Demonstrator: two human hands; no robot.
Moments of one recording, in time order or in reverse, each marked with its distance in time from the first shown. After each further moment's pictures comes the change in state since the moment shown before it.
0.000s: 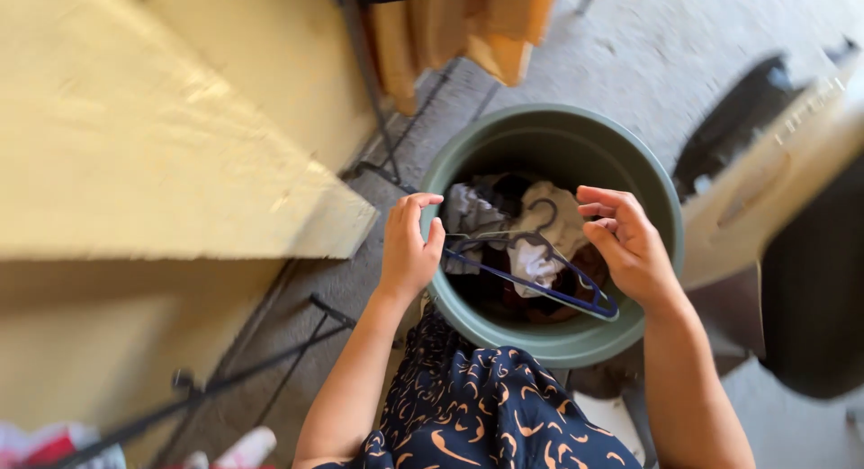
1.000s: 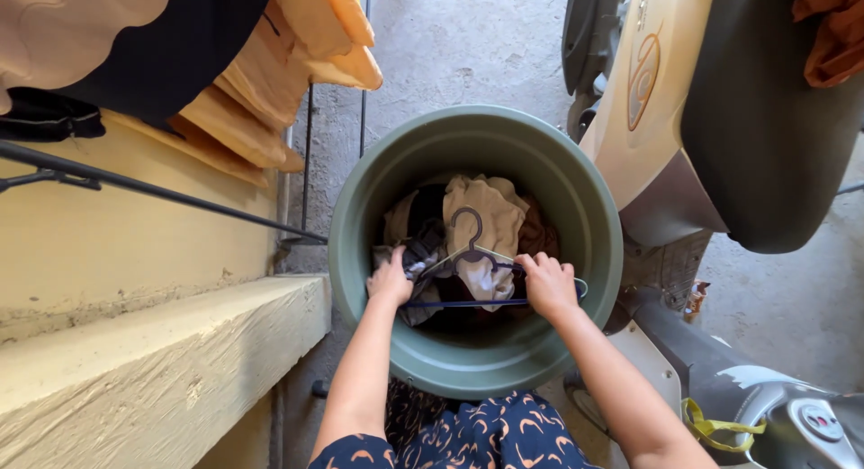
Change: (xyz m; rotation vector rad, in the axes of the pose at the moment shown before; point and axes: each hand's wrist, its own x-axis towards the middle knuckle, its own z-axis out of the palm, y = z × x) left_hand 0.005 -0.235 0.215 0.658 -1.026 -0.332; right_hand -0.082 0.233 0.047 -1.095 0.104 0.626
